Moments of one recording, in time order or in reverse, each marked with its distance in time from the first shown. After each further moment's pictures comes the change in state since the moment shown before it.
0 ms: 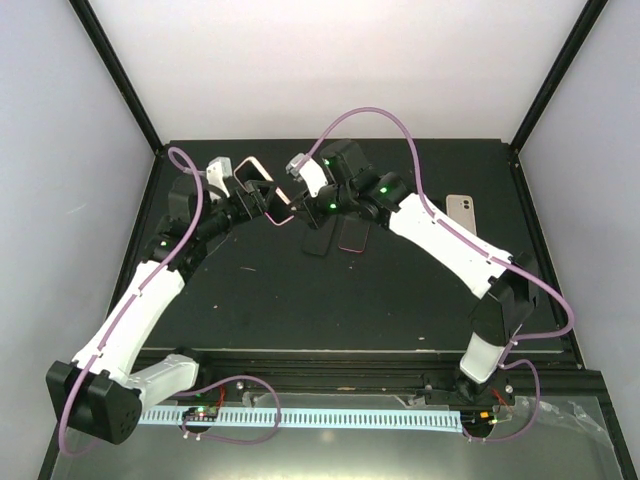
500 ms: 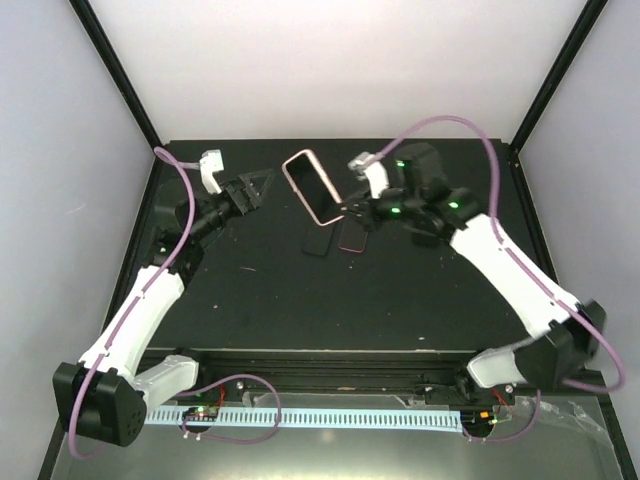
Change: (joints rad) left arm 0.080 -0.007 -0.087 0.309 0.203 -0.045; right arm -0.163 -0.280 -0.264 0.005 -0.142 0.009
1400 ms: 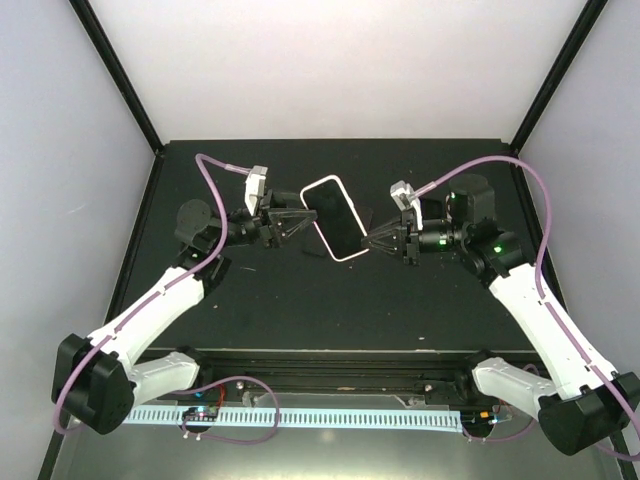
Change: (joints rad) left arm -0.255 0.053 -0.107 0.644 0.413 -0.059; right arm -0.221 -0.402 -0.362 0.154 -0.542 0.123
